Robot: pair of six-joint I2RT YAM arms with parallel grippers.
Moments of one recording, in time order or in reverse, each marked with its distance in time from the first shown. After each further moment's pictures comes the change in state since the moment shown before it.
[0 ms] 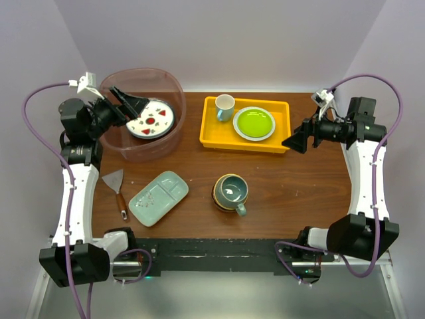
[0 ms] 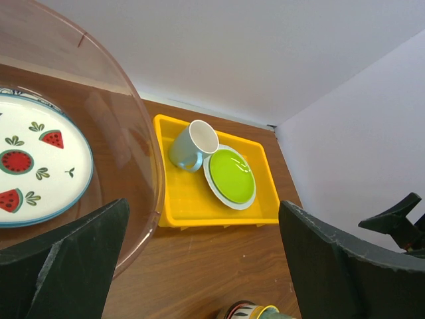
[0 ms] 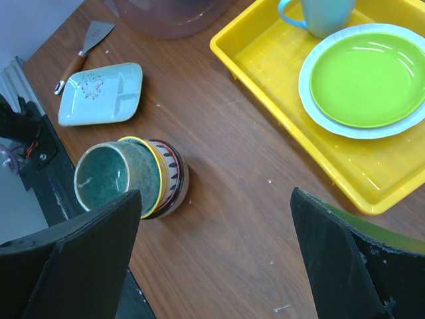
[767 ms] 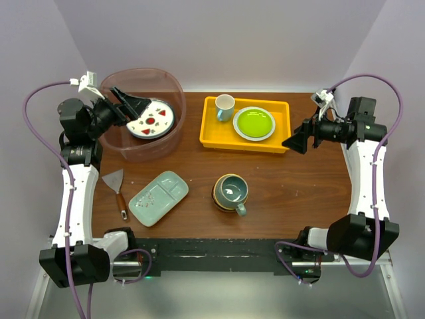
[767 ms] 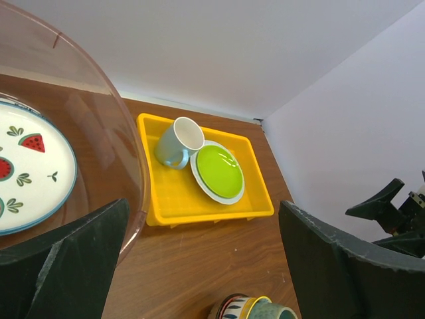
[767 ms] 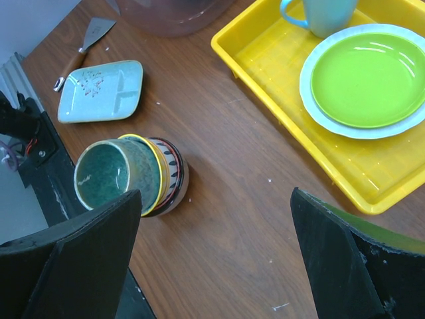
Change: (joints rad) left arm 0.000 -0.006 0.001 0.022 0.056 -0.009; right arm 0.000 0.001 0.007 -0.019 -0.001 -0.021
